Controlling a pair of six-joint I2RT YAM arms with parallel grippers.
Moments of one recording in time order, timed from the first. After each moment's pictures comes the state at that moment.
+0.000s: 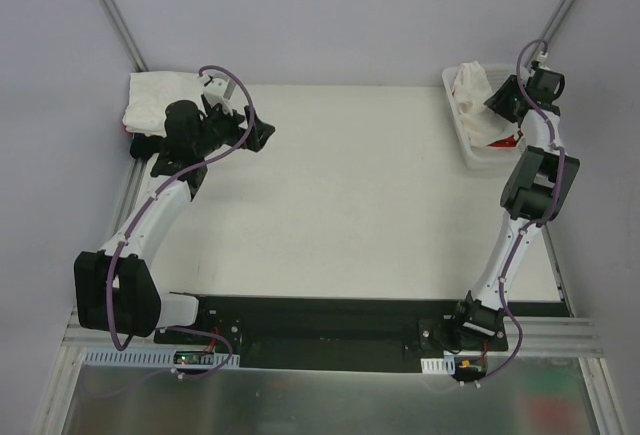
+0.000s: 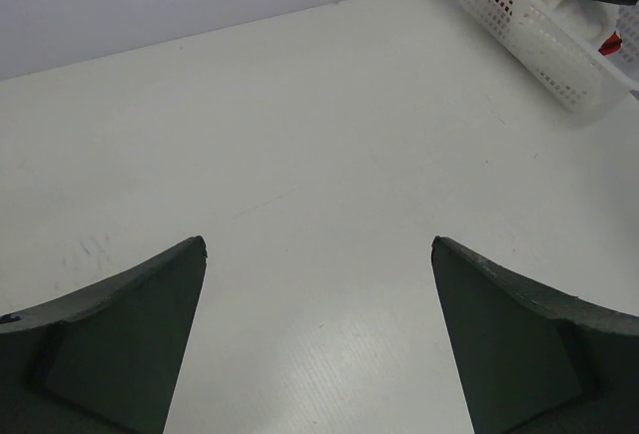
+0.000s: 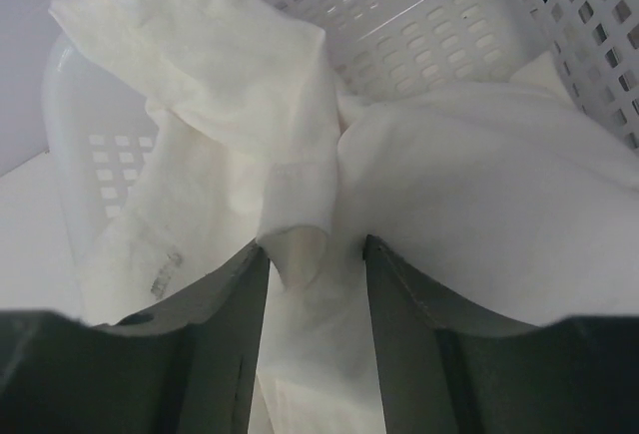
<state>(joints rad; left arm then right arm) -0.12 1.31 1.01 0.10 0.50 -0.16 -0.32 2.36 2.05 -0.30 -0.31 0.31</state>
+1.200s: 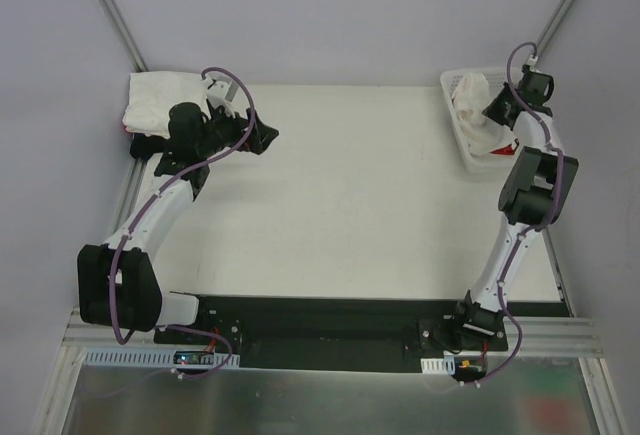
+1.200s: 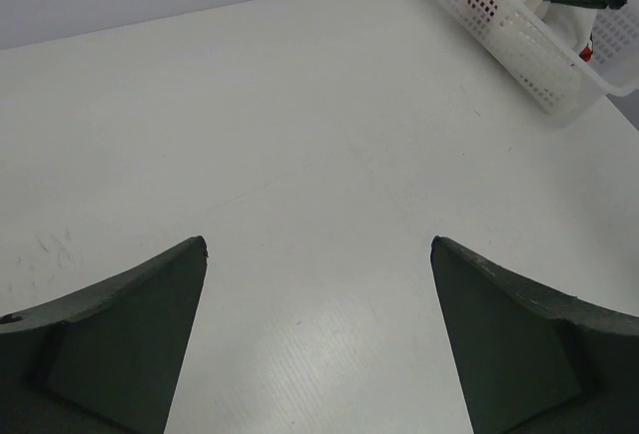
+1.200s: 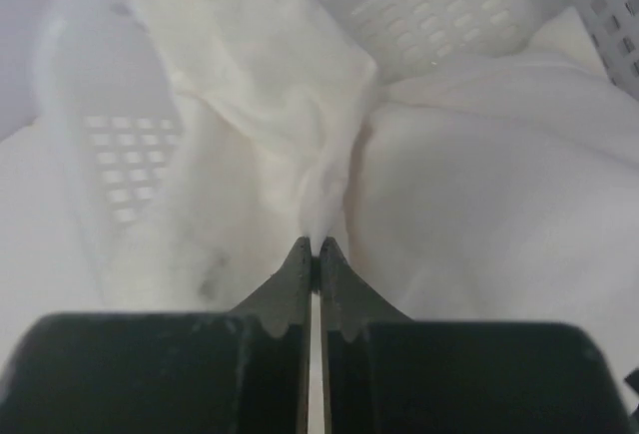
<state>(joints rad) -0.12 1.33 0.99 0.14 0.55 -0.21 -0.29 2.29 1.90 -0.26 -0.24 0.33</state>
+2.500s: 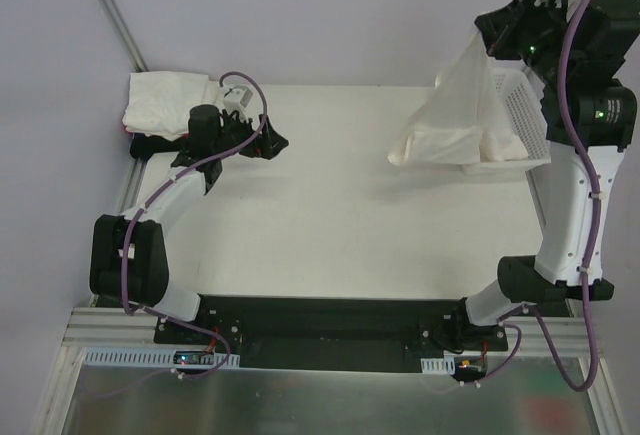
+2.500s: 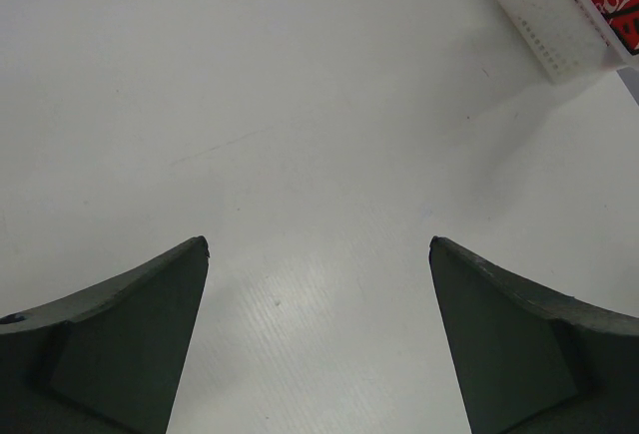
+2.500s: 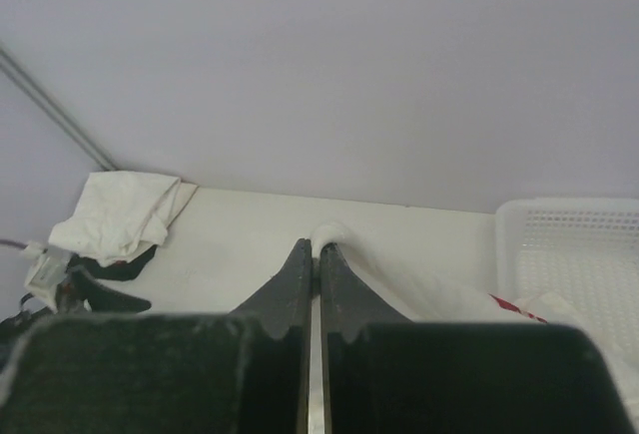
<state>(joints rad) -0.16 1.48 0.99 0.15 0.54 -0.27 0.09 1.58 2.41 -0.86 -0.19 0.22</state>
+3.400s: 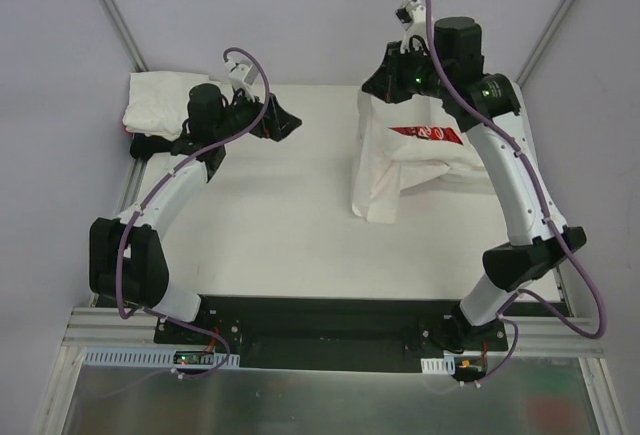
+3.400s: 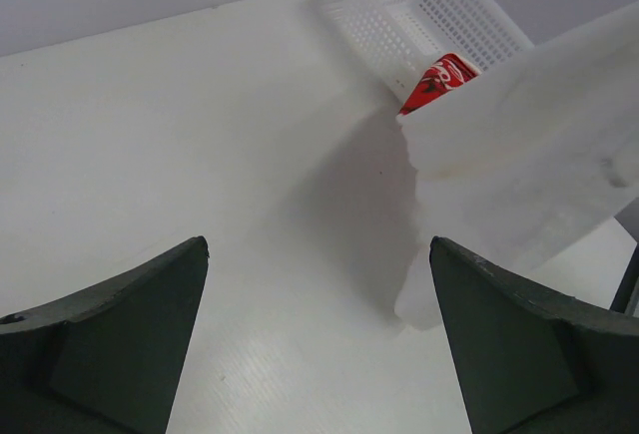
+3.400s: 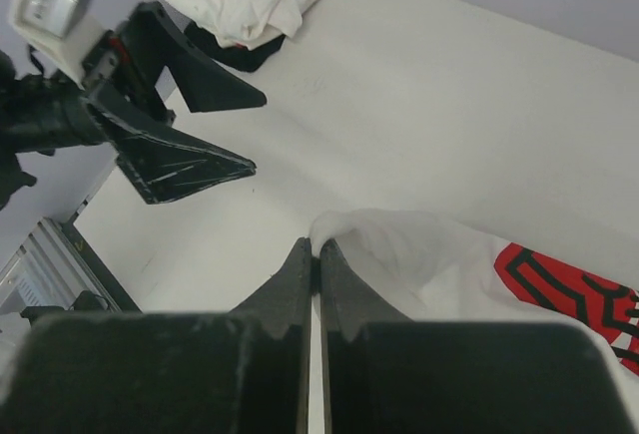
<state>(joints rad) -0.21 1.48 1.15 0.15 0.62 -0.32 0.43 1.65 2.11 -0.82 -0.39 0.19</state>
